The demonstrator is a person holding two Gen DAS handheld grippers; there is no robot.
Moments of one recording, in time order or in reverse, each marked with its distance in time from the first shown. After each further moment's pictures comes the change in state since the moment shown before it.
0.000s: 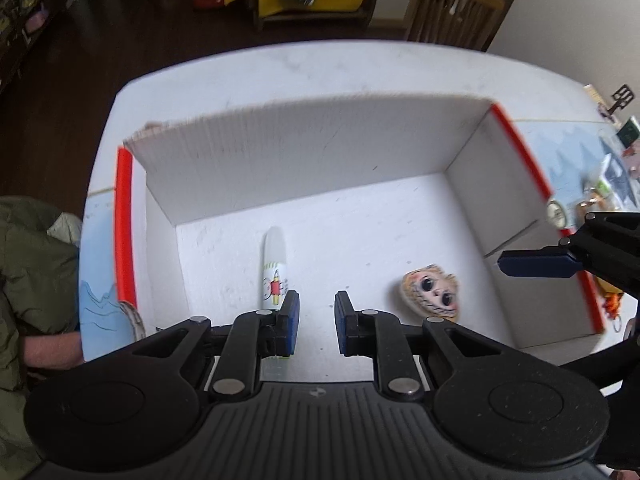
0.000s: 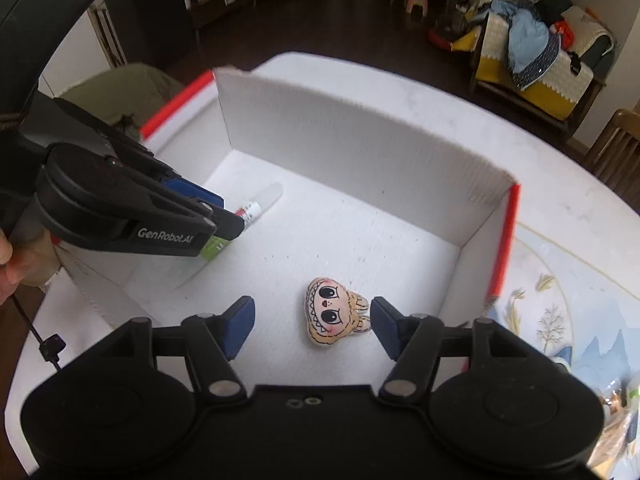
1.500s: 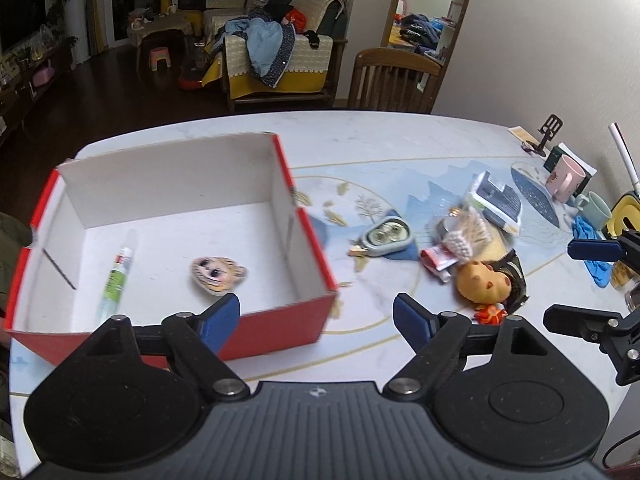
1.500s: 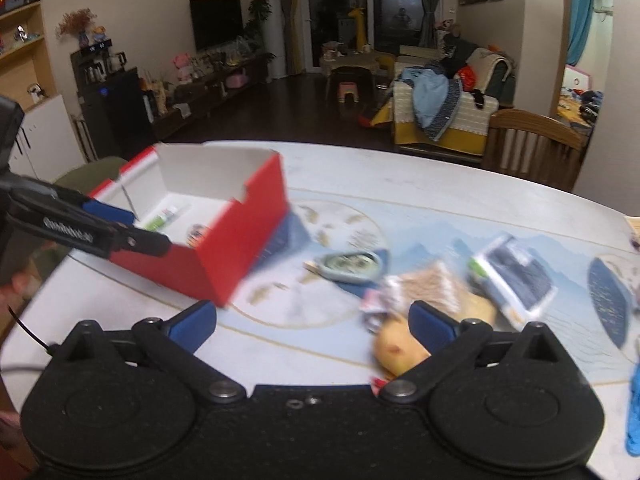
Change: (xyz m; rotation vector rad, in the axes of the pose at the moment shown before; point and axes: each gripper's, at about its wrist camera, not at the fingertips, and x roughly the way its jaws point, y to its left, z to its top) left arm -0.067 -0.191 -0.081 -0.008 -0.270 -0.021; right arm -0.159 -0.145 -0.211 0.140 -0.327 -0.088
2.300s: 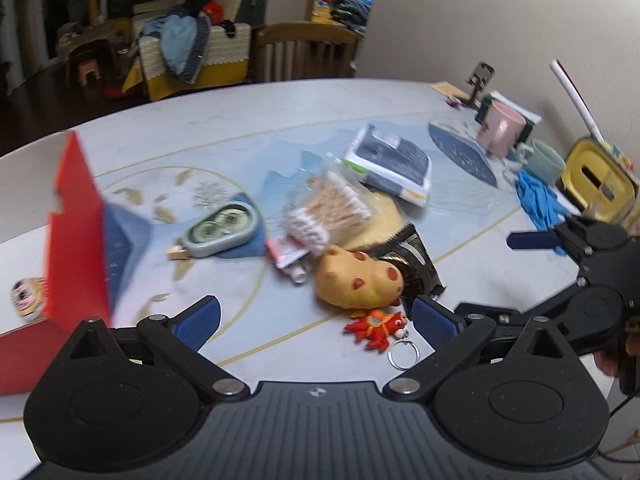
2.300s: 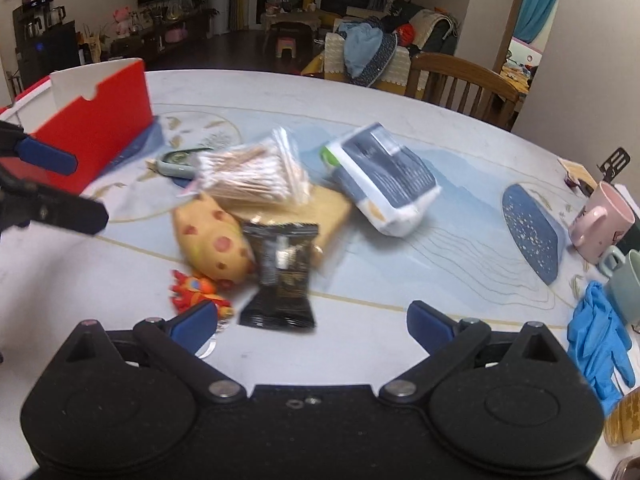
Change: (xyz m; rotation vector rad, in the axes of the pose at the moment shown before) left arm 0.085 -0.150 -0.010 0.143 0.036 -0.130; right arm 0.038 -0.121 -0.076 0.018 0.116 -0.158
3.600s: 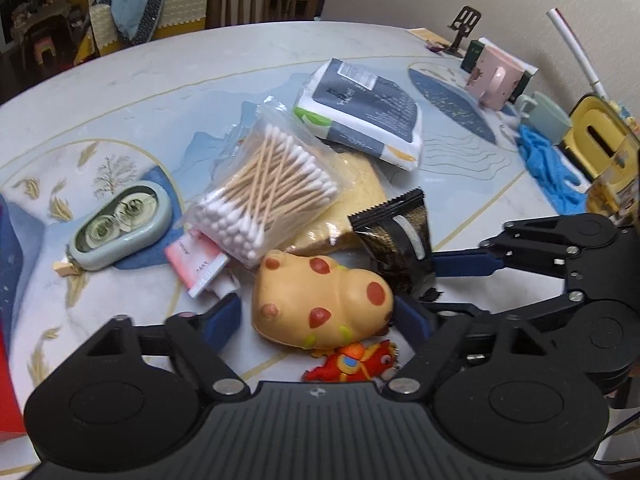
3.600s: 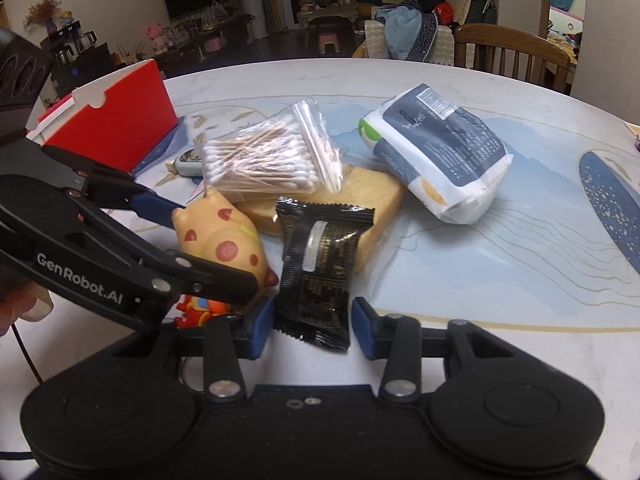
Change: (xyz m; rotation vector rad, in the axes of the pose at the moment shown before) left arm 0.099 -0.018 0.017 0.033 0.127 -0.099; right arm 0.048 -0.009 0.001 0.044 0.012 0.221
